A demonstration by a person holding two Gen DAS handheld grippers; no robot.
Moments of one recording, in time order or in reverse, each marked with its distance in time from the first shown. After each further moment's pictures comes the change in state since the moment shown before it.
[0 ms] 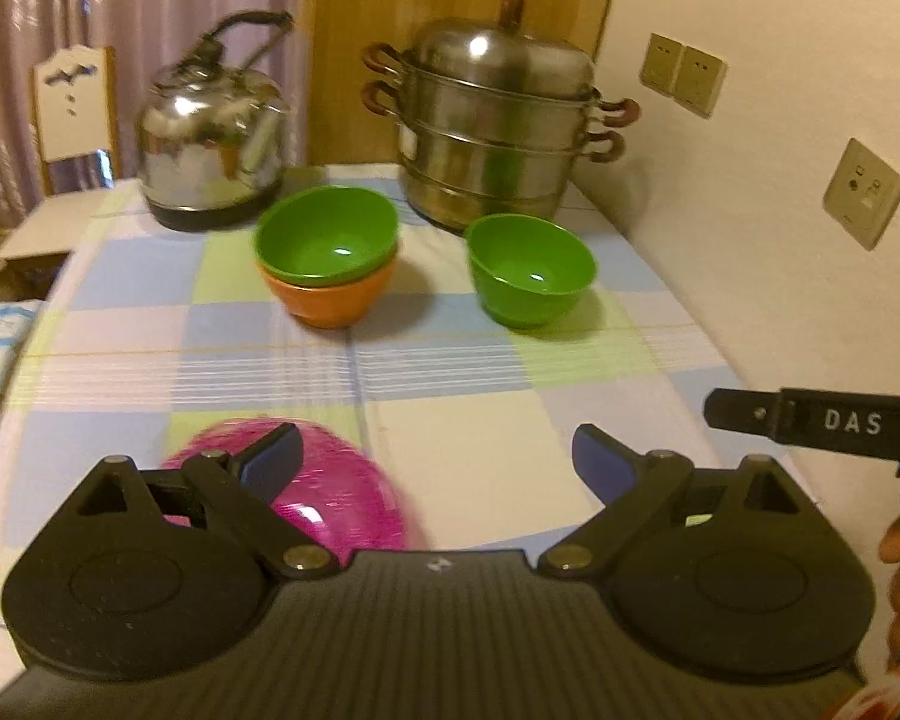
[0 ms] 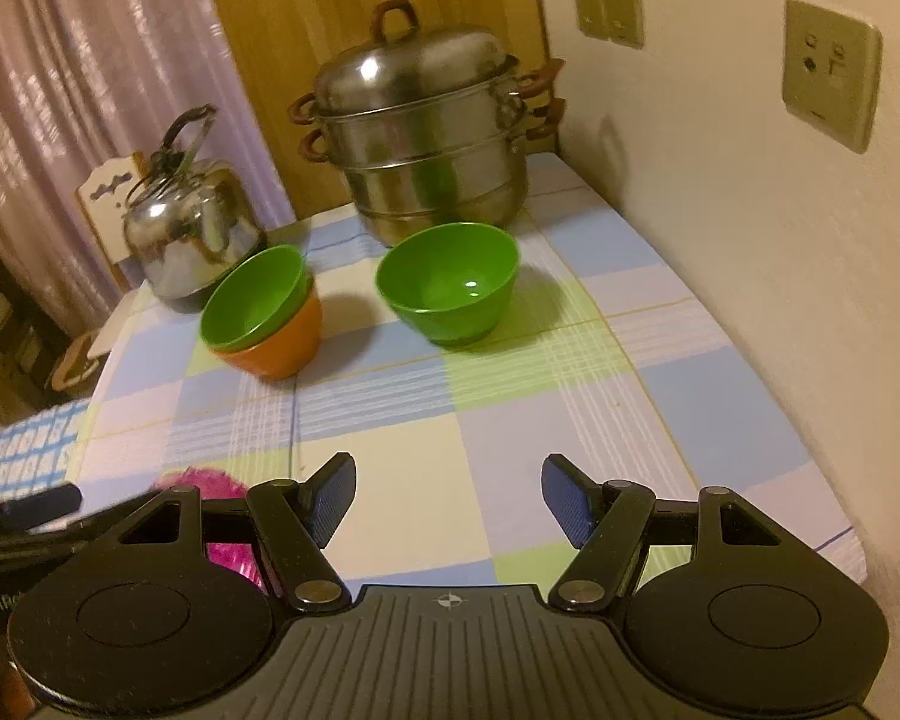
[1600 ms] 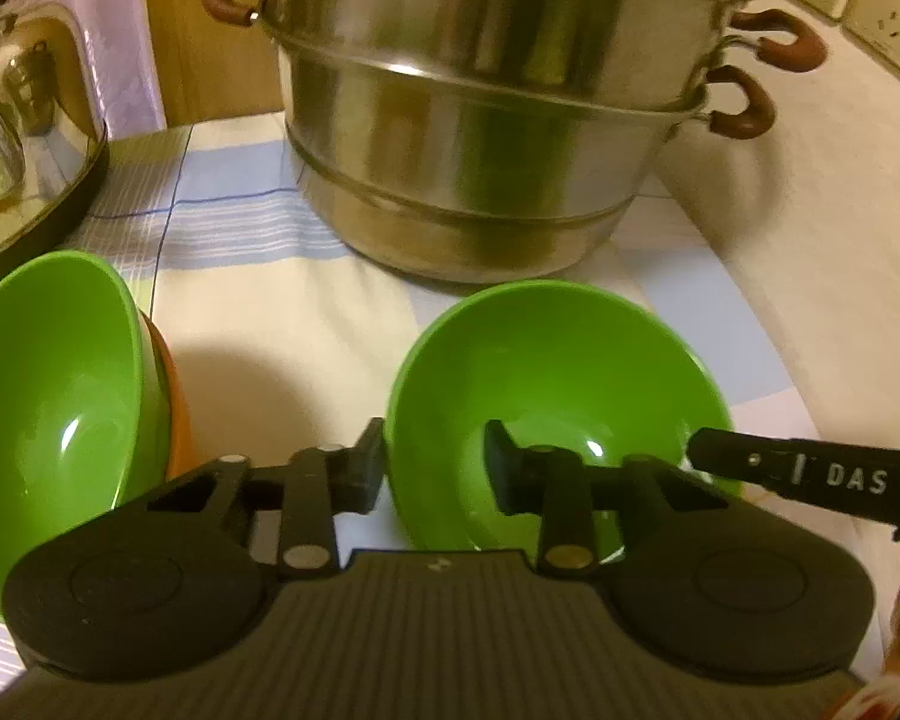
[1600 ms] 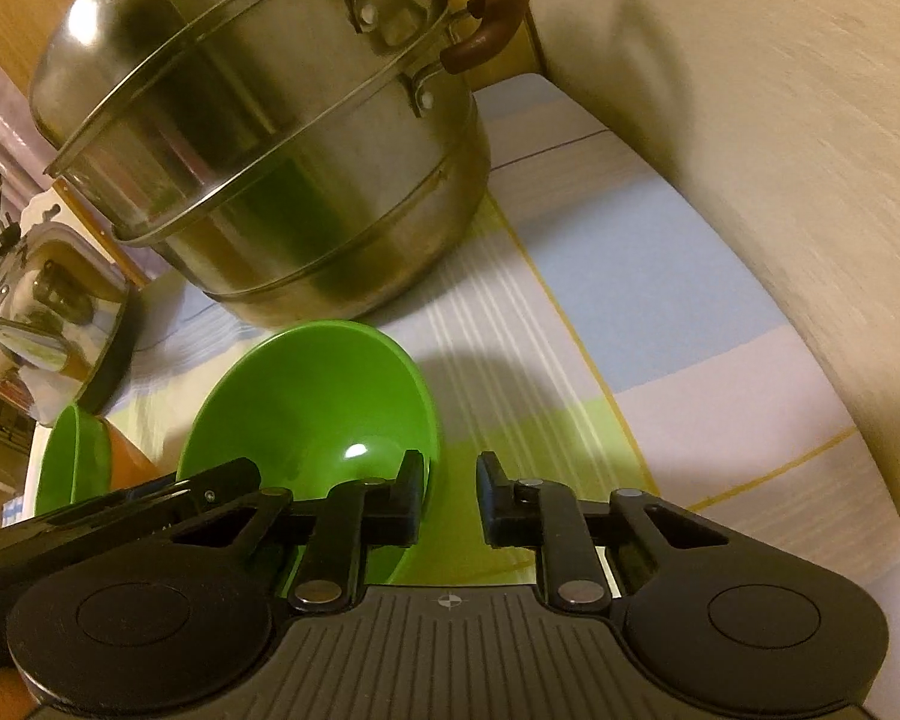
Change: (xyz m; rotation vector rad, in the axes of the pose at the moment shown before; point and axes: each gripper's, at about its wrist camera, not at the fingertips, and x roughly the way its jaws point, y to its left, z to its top) left arm 0.337 -0.035 0.152 -0.005 0.195 0.028; right arm 0.279 -0.103 0.162 0.139 0.168 0.078
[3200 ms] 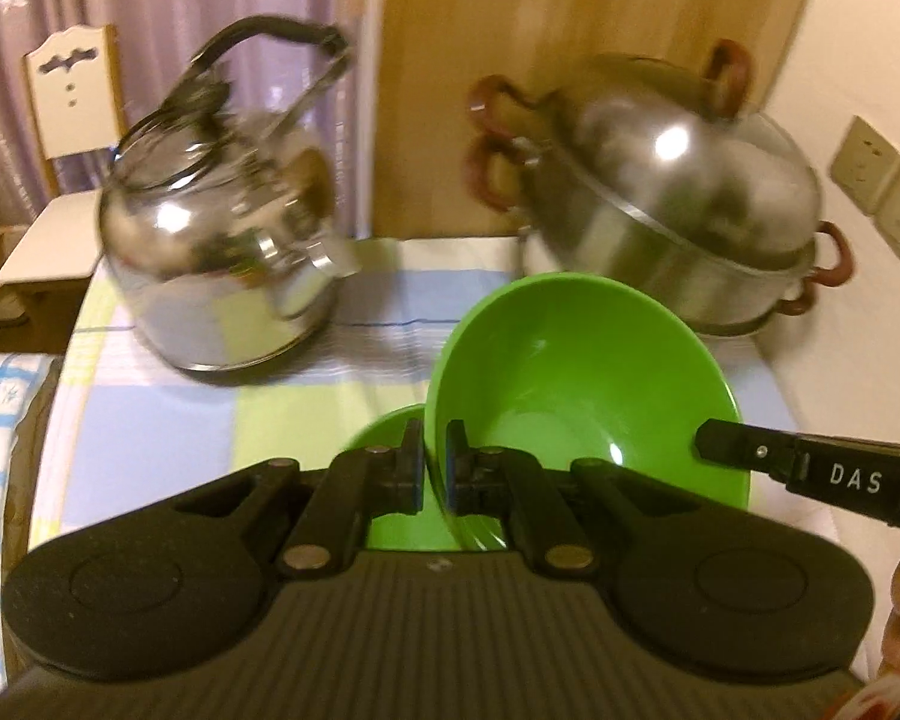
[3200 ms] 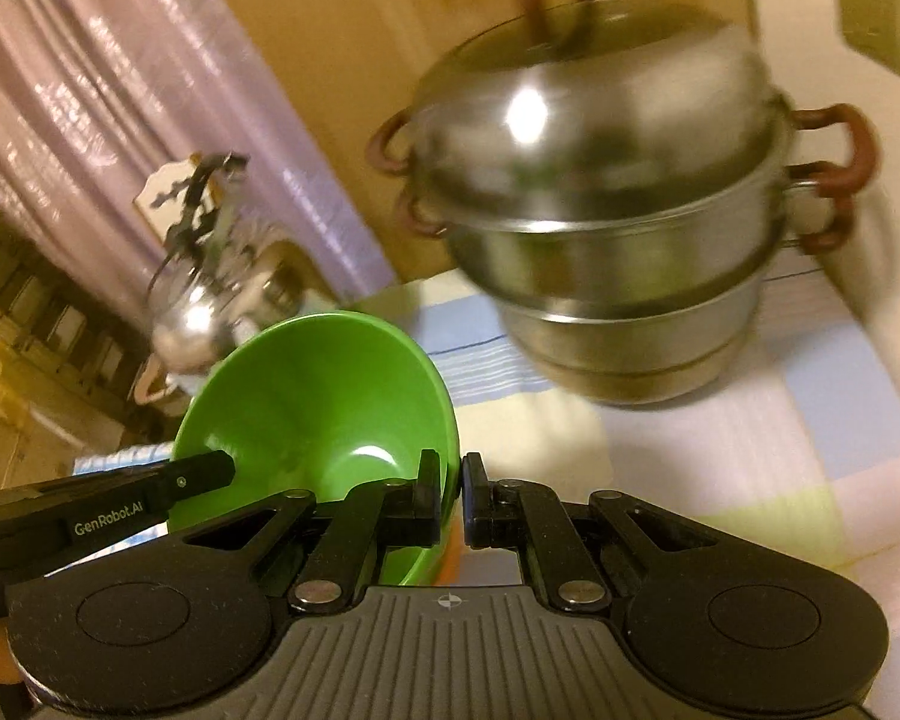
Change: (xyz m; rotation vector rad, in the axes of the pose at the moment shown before) left arm -0.166 0.150 0.058 -0.065 -0.078 0.075; right arm -0.059 0.206 0.025 -0.166 -0.017 0.136
